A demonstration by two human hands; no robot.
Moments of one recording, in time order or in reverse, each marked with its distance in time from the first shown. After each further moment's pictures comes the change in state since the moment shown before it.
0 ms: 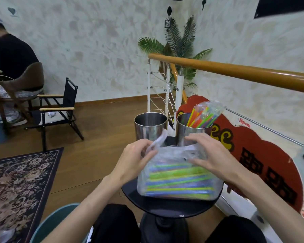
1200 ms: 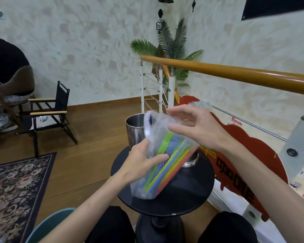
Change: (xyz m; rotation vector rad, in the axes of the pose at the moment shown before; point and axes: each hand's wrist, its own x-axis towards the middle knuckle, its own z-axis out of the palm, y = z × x) left_hand 0.011 0.047 0.013 -0.291 -0.142 -0.221; right_hand 0.036 -0.058 -0.060 0.508 0.099 0.027
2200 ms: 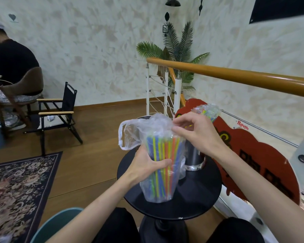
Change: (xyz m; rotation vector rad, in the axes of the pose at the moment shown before) left_hand 0.001 -0.018 0.000 -0.237 0.037 -0.117; right_hand 0.014 0.013 0.029 -0.148 0.159 0.020
